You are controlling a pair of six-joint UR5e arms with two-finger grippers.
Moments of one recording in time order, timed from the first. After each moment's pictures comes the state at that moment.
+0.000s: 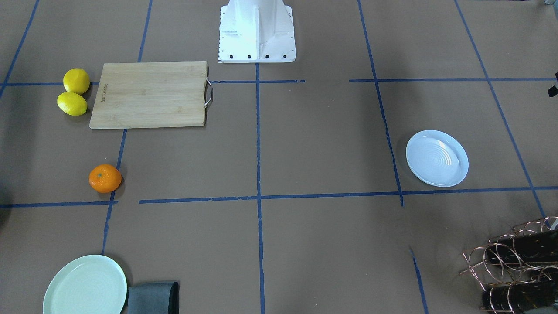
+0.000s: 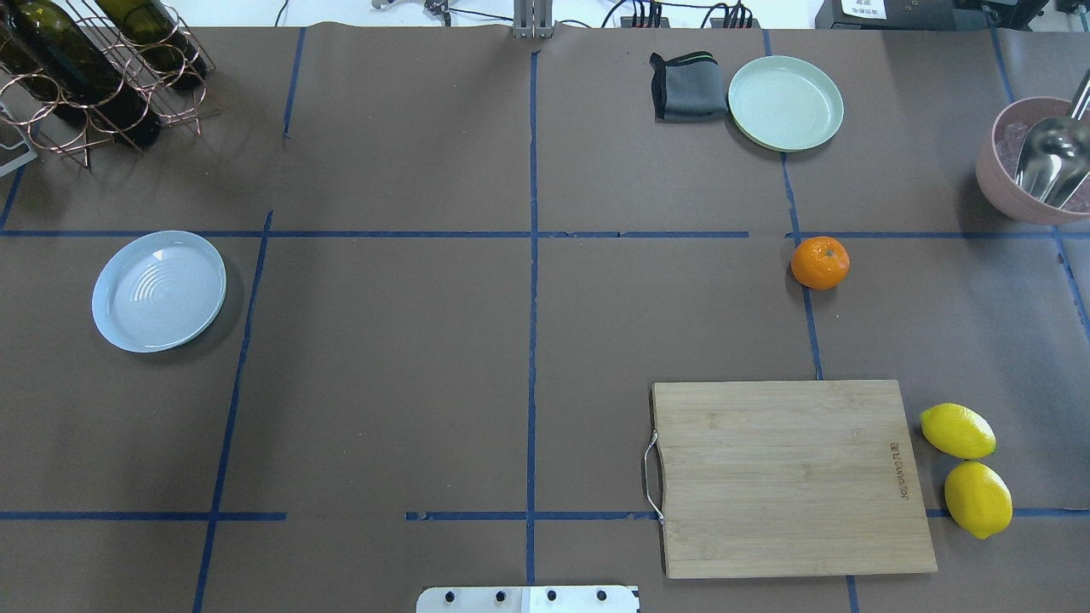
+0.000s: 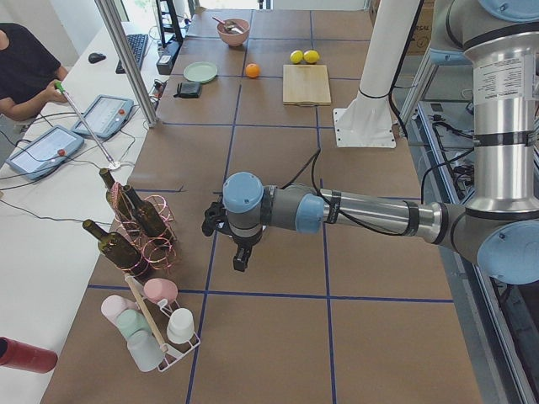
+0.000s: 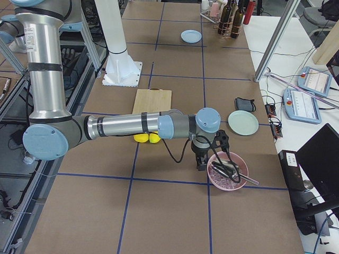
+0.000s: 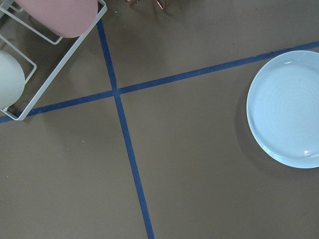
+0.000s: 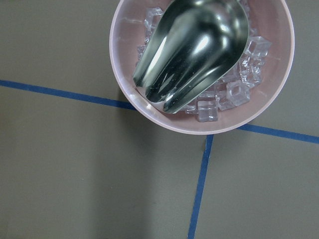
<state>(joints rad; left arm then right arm) -1.51 -1.46 -1.82 -1.58 -2.45 0.08 1.51 -1.54 1.67 -1.64 2.37 -0.08</state>
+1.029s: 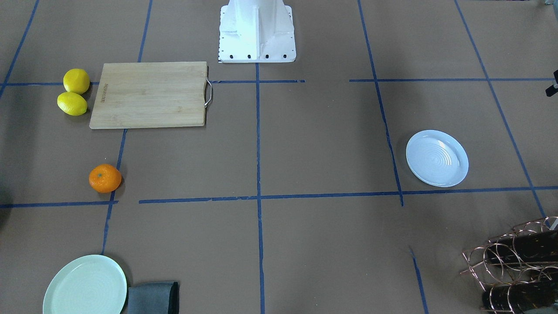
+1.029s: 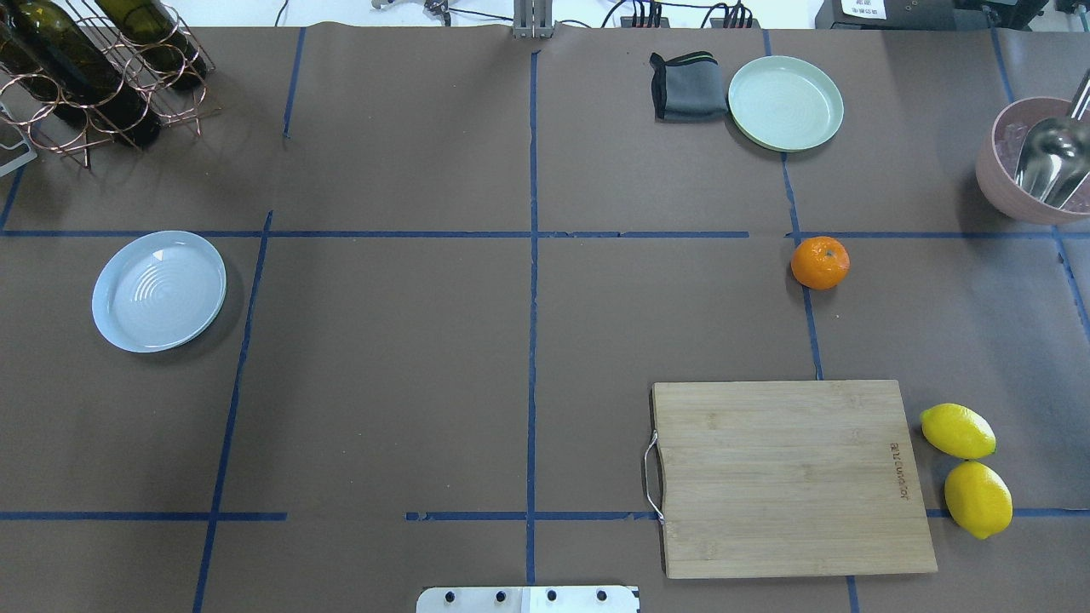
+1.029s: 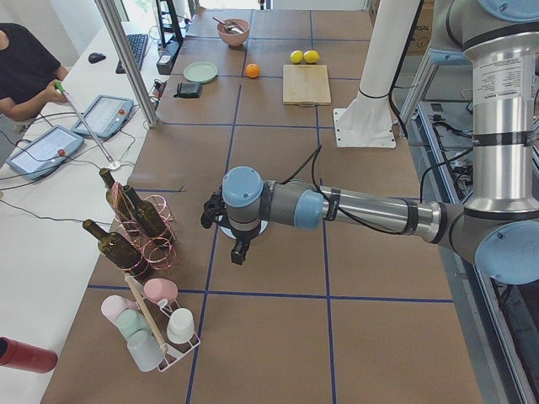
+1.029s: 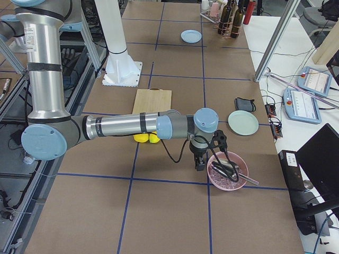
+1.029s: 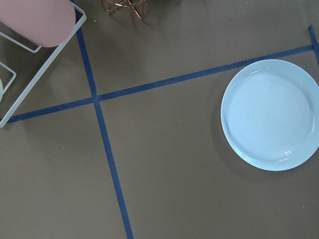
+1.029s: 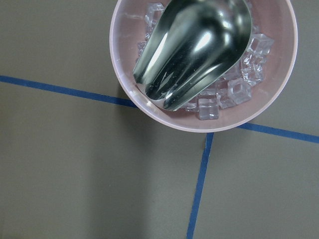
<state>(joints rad) -1.50 -1.46 -1.81 -1.66 -2.47 0.09 1.51 -1.55 1.68 -1.62 2.38 -0.08</state>
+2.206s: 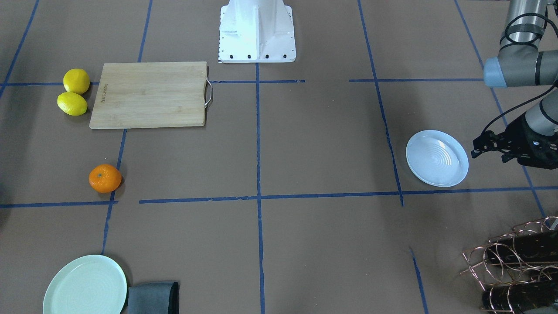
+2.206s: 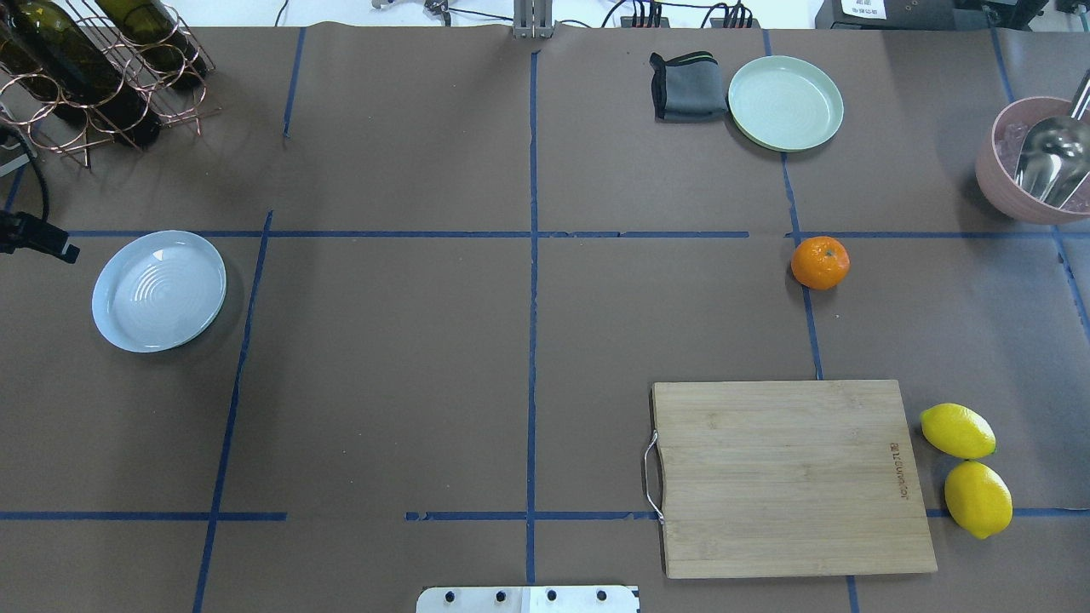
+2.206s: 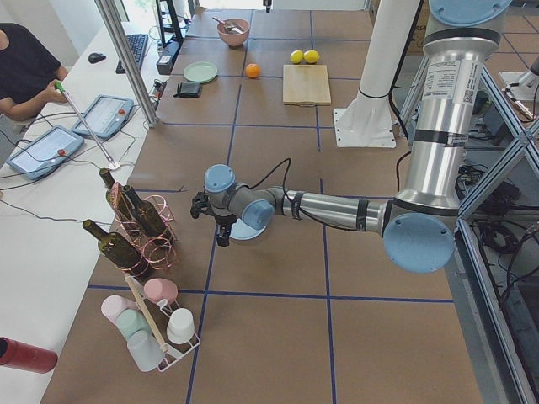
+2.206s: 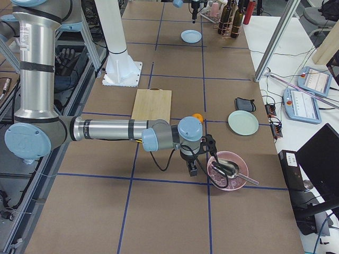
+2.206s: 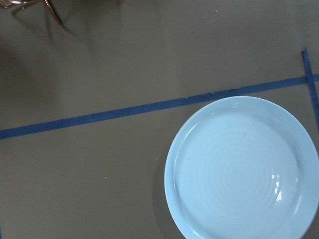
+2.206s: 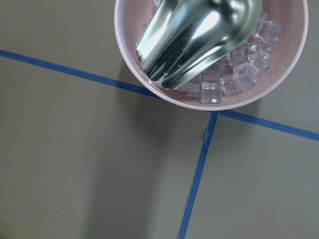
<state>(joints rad) -1.13 -1.70 -1.48 -2.00 -2.27 -0.45 1.50 -1.66 1.68 -1.40 2.38 -0.07</state>
